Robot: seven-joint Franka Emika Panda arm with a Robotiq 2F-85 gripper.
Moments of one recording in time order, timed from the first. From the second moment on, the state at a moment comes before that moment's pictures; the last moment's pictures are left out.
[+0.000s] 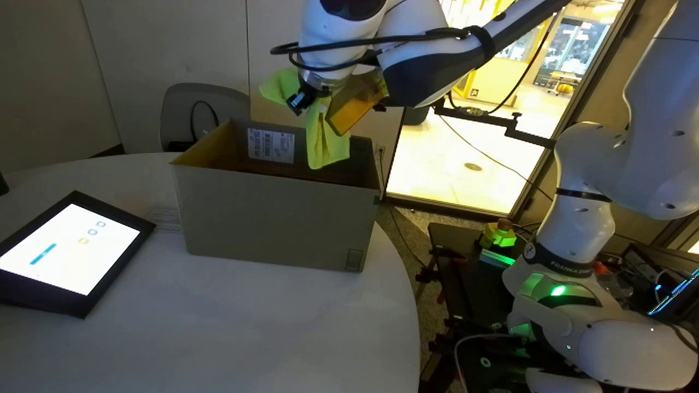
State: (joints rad) arm 0.18 0.02 0.00 -2.12 -1.18 1.98 1.24
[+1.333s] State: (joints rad) arm -0.02 0.37 -0.01 -2.07 -1.13 2.21 1.18
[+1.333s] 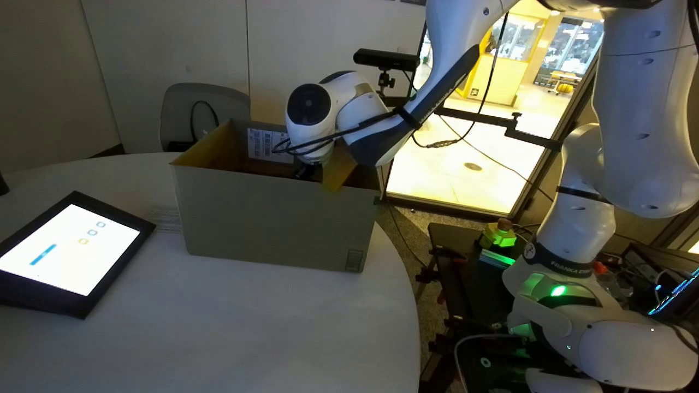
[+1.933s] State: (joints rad) arm 0.05 0.21 0.03 -2.13 -1.08 2.31 1.16
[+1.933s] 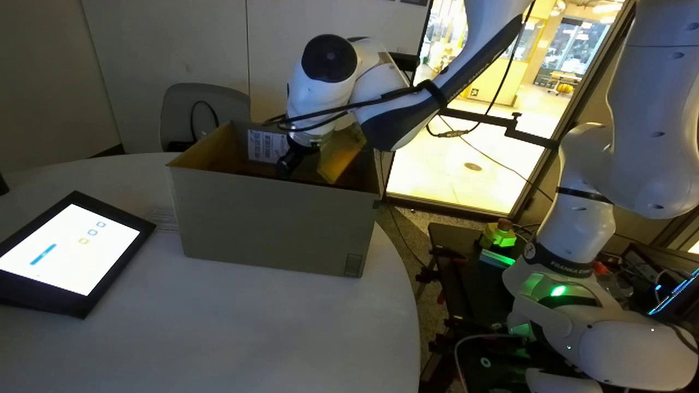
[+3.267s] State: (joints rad) arm 0.26 -0.37 0.22 -2.27 -0.41 2.26 0.64
